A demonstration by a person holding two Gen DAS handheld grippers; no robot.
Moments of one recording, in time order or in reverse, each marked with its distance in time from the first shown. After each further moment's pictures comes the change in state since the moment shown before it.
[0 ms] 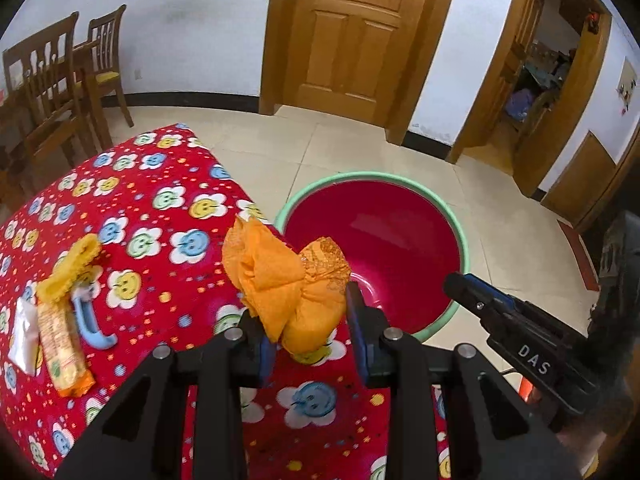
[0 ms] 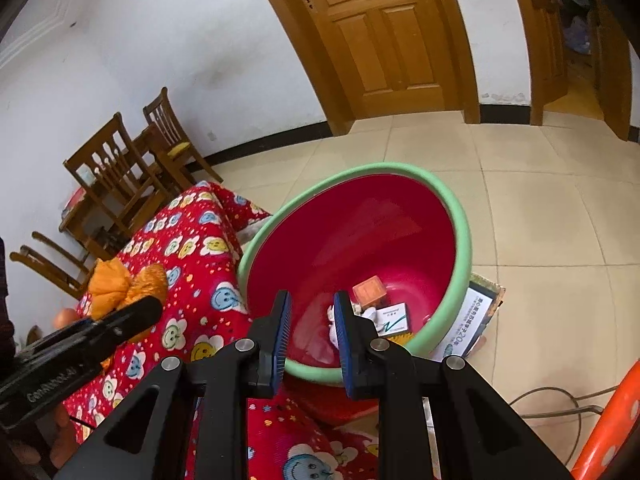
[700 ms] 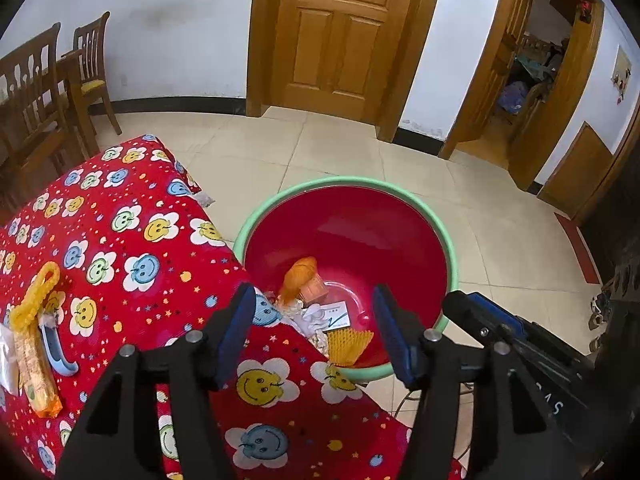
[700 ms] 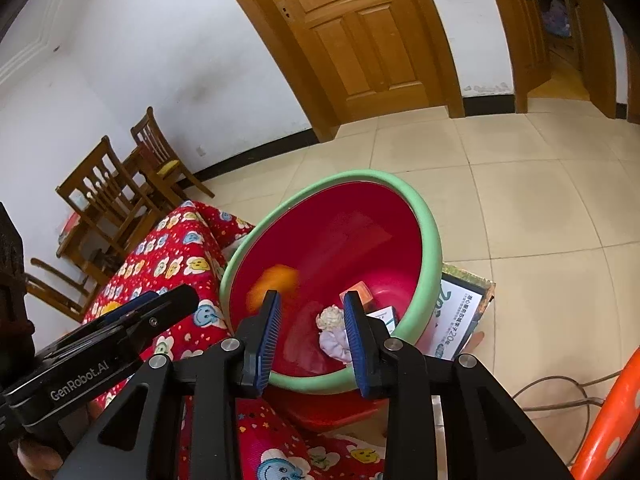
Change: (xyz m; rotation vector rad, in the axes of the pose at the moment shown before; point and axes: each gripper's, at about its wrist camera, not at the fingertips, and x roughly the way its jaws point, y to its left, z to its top) left arm 0.025 -0.031 0.016 0.028 -0.003 -0.008; right arm -0.008 -0.023 0.006 0.076 -0.022 -0.006
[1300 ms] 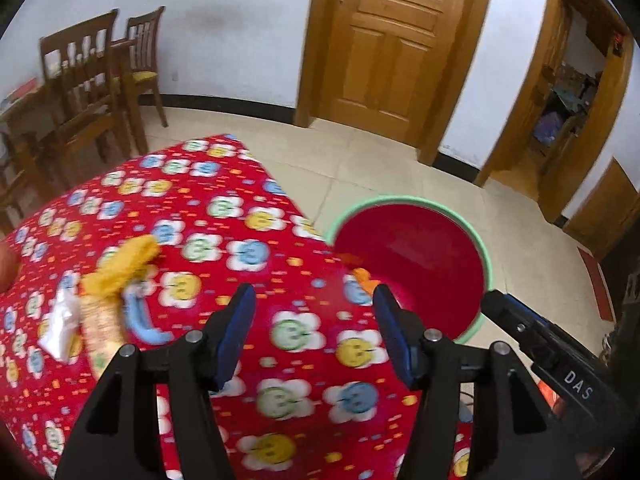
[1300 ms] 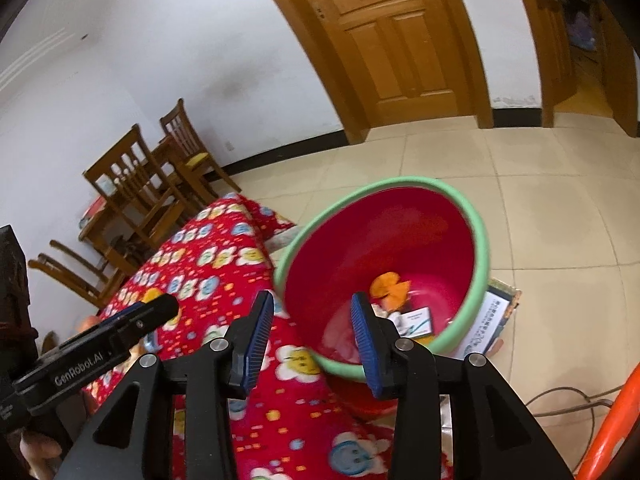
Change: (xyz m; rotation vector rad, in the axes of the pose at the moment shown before) left arm -0.061 0.067 -0.015 -0.119 -0.062 0.119; right arm -0.014 0.046 -0.005 -0.070 0.000 0.086
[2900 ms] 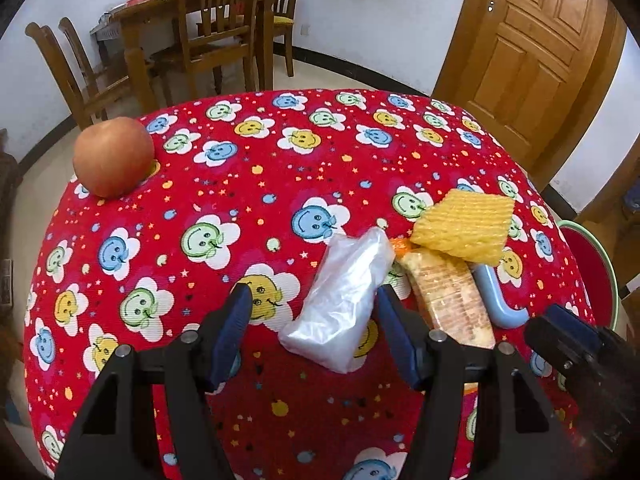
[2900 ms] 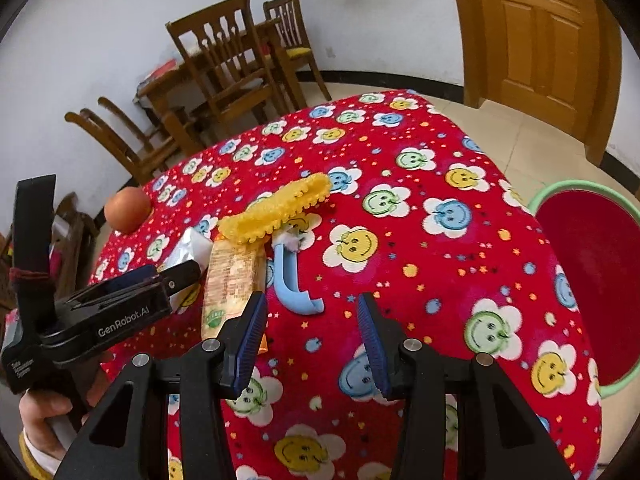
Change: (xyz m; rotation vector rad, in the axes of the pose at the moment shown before) left arm 0.010 0.230 -0.050 -0.280 0.093 0.267; right arm 0.129 0.203 -0.062 -0.382 0.290 0.130
